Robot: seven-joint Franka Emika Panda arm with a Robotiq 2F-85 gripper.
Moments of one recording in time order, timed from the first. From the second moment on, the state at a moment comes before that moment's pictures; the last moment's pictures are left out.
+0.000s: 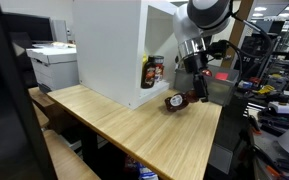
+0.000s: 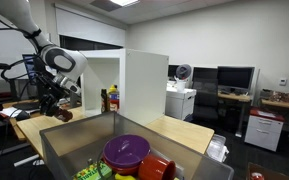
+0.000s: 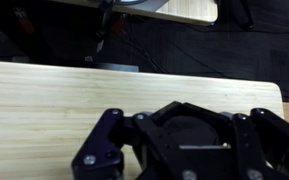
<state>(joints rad) 0.12 0.05 0.06 -2.41 0.36 1.95 -0.08</state>
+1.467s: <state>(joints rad) 0.07 0.13 0.06 -2.33 0.42 1.86 -0.08</state>
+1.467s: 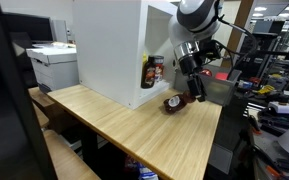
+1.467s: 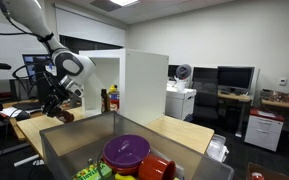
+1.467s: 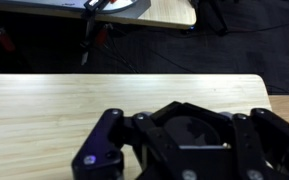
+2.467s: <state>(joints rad) 0.04 0.17 0.05 -2.28 0.49 1.77 -0.12</state>
